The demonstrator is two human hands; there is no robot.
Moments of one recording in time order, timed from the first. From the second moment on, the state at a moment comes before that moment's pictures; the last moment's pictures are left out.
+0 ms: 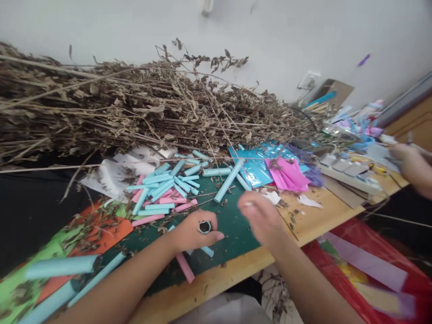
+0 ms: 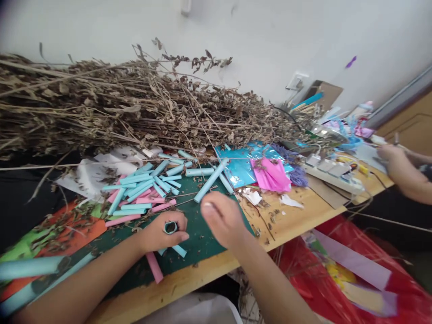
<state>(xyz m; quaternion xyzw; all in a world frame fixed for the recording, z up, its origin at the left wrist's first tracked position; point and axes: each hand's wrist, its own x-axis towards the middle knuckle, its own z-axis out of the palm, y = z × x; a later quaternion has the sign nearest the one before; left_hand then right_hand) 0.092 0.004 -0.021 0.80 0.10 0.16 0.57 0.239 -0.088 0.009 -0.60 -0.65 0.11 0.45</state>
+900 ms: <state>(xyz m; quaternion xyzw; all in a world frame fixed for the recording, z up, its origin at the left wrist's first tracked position) 0.093 0.008 -0.021 0.81 0.12 0.15 0.55 0.409 -0.119 -0.028 -0.84 -0.52 0.14 0.05</state>
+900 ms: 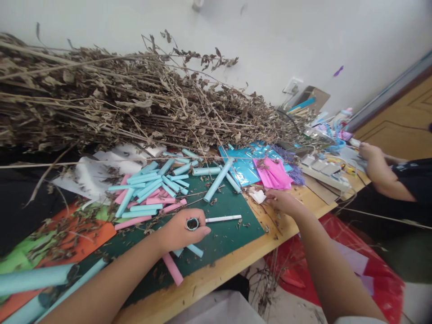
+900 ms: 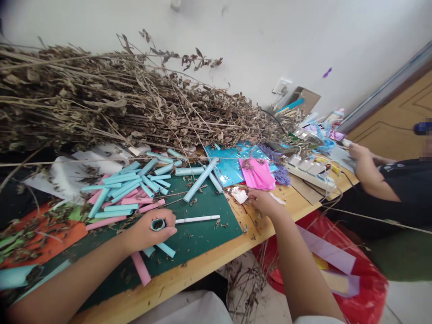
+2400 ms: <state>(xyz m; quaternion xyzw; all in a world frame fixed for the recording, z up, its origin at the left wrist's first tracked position) 0.092 0.007 -0.028 0.76 0.10 0.17 0.62 0.211 -0.072 0.010 -0.57 -0.72 0.15 0.36</state>
